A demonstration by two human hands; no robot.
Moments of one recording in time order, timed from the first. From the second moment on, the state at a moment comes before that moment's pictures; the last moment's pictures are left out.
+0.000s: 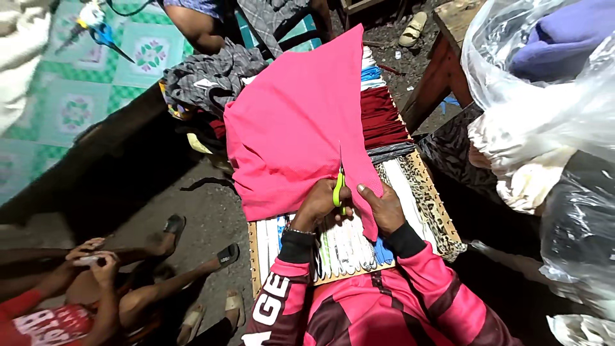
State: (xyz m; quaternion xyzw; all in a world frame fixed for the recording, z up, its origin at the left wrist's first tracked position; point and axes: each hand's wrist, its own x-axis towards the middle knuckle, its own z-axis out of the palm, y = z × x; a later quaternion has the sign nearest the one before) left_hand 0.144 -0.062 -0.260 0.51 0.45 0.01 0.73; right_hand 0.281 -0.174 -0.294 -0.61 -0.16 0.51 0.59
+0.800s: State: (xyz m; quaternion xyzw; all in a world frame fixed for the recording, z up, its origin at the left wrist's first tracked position) left_hand 0.151 -0.031 -0.251 0.54 0.43 0.01 0.72; right_hand 0.285 -0.177 -0.293 -0.64 -0.17 0.49 0.57
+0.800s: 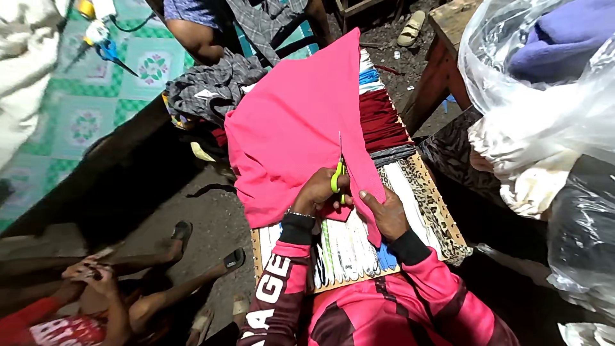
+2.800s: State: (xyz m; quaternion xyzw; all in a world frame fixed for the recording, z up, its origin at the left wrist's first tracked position) left_hand 0.204 0.033 -0.259 0.57 0.43 0.00 0.70; right_hand 0.295 -0.190 -0.277 -0.59 -0.16 0.50 0.61
